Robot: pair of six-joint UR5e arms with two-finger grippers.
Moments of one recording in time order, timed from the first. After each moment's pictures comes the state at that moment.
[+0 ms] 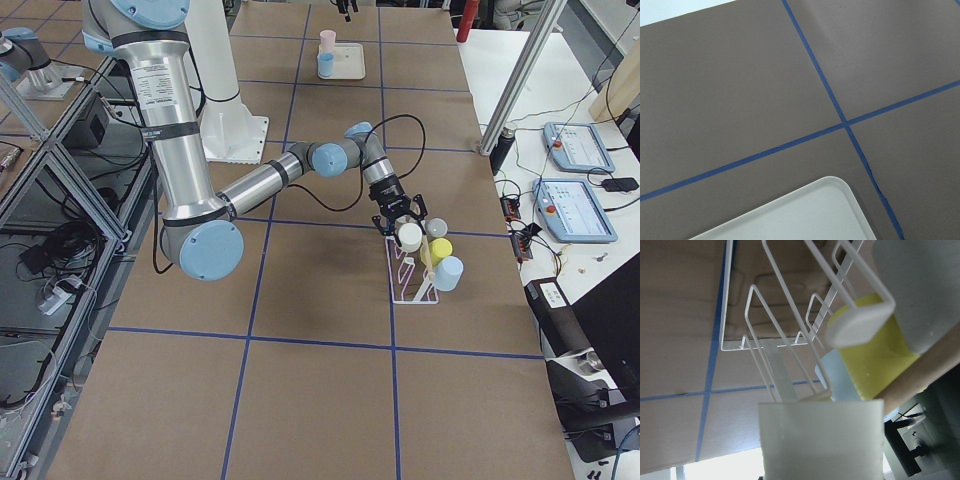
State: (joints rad) left arm -1.05 -1.31 -2.12 -2.22 -2.02 -0.58; right arm 0.84 -1.34 1.82 -1.75 1.12 -0.90
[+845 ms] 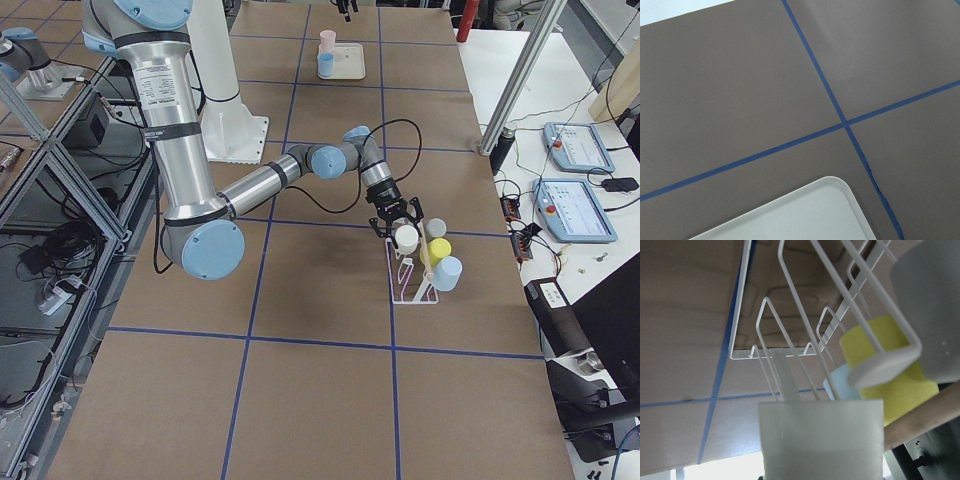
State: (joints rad) left arm -1.05 -1.31 -2.12 -2.22 -2.02 -0.58; right arm 0.82 -1.34 1.81 -1.75 1.12 -0.90
